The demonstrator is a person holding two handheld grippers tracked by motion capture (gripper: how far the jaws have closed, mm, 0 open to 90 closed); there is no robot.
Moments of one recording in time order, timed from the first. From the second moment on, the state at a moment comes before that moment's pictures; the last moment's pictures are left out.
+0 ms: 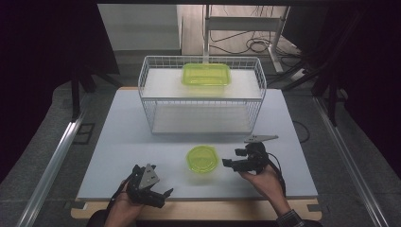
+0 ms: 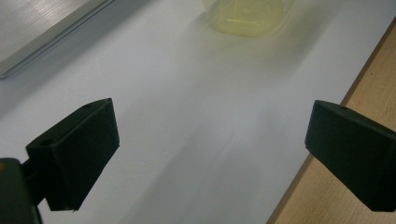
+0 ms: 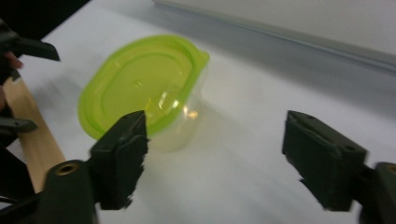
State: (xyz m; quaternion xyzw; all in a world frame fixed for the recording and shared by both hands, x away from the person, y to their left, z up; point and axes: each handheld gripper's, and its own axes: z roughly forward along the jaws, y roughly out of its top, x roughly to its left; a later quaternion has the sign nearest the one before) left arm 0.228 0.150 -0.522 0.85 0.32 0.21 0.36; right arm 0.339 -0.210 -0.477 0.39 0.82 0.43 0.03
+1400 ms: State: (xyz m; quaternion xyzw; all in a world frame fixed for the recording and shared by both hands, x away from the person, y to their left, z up) left arm 0.227 0.149 -0.523 0.86 0.31 0.21 0.35; right arm 0.380 -0.180 -0.481 0.42 0.78 0.44 -0.16
